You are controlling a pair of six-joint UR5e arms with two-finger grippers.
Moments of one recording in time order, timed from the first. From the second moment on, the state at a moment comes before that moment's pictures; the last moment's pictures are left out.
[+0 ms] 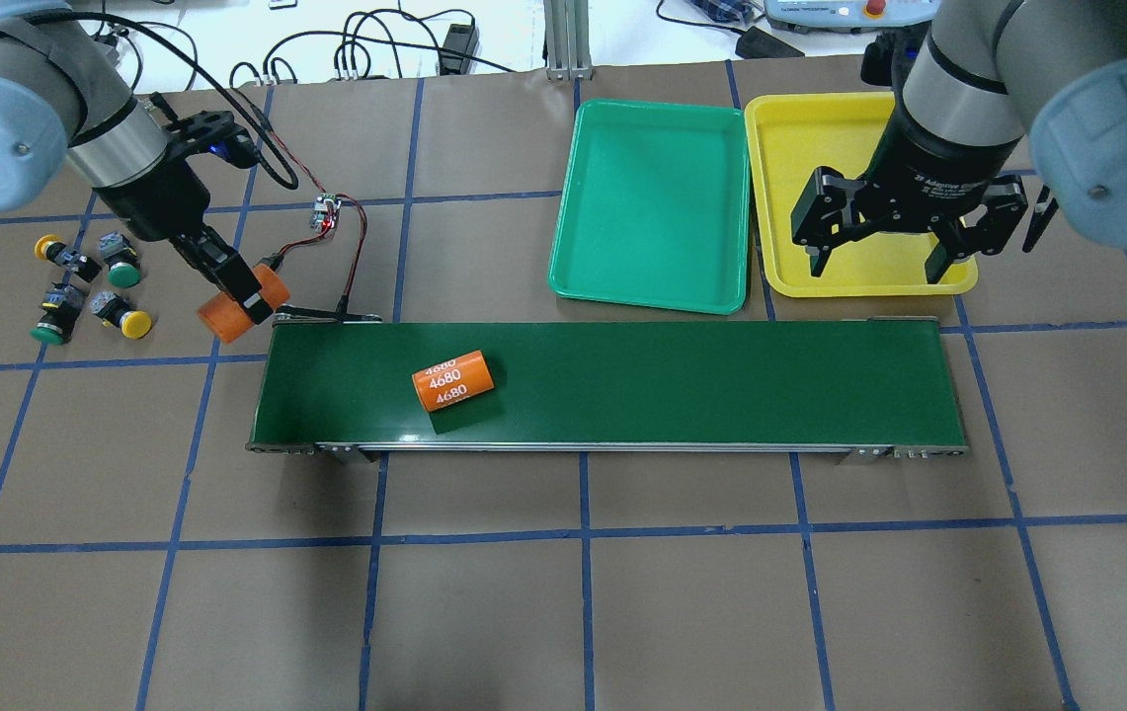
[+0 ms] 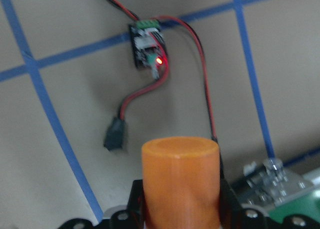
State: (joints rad) left arm -1.34 -1.80 -1.63 -1.59 1.47 1.04; right arm 1.56 -1.59 1.66 -1.58 -1.58 0.12
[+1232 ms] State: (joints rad) left arm -1.43 -1.75 -1.94 -1.23 1.51 1.45; right arm 1.56 -1.59 1.66 -1.58 -1.58 0.12
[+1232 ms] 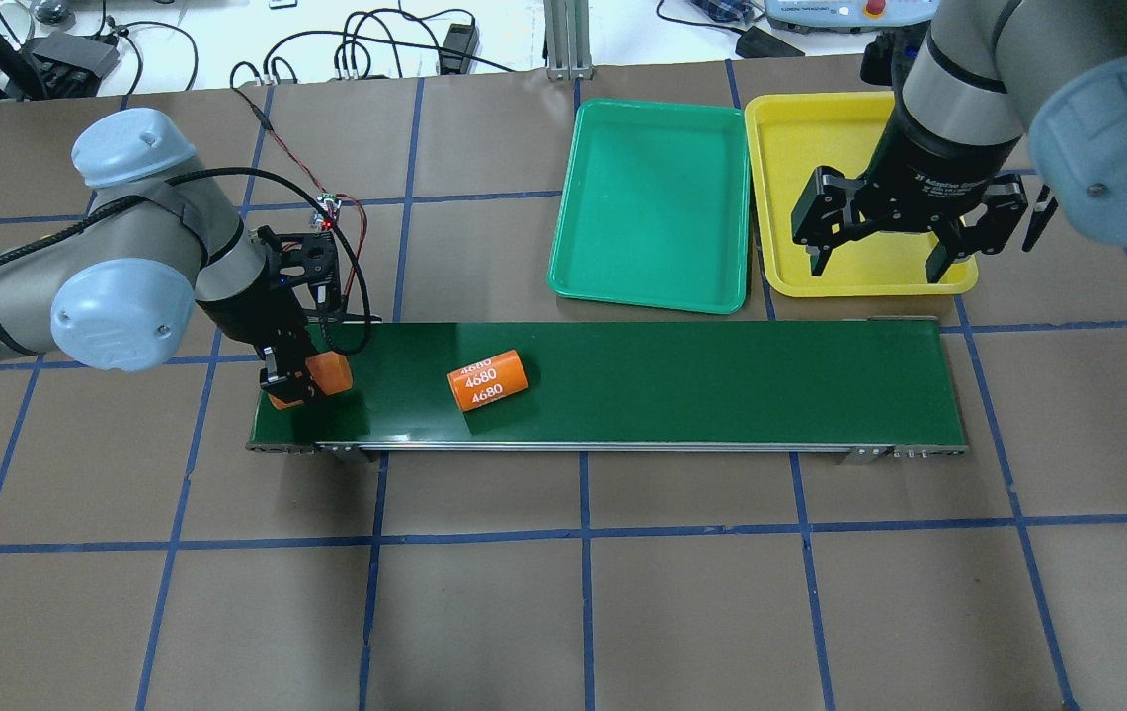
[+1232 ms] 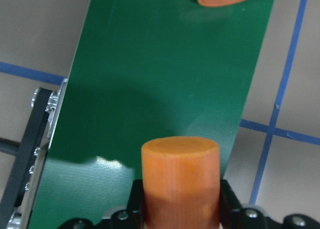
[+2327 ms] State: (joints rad) left arm -1.15 -1.78 -1.72 -1.35 1.49 0.87; right arm 1.56 -1.59 1.67 -1.58 -1.58 0.12
